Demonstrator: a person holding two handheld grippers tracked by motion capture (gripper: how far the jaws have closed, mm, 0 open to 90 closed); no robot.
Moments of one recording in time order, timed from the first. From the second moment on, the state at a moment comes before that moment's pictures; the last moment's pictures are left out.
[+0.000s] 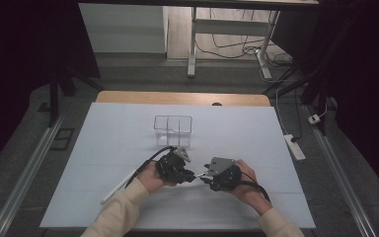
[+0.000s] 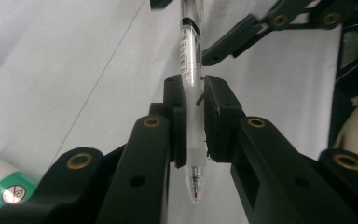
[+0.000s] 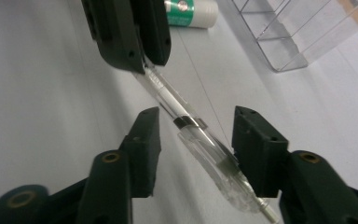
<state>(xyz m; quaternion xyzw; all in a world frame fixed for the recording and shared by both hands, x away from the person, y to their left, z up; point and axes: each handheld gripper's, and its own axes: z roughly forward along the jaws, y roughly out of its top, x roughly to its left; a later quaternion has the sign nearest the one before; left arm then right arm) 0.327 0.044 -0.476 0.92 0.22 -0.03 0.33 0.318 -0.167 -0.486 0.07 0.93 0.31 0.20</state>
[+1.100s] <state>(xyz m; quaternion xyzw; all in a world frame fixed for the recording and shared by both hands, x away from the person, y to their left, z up) 0.323 0.070 -0.459 0.86 0.26 0.06 0.43 0.319 -0.179 -0.485 0.04 0.92 0.34 0.18</state>
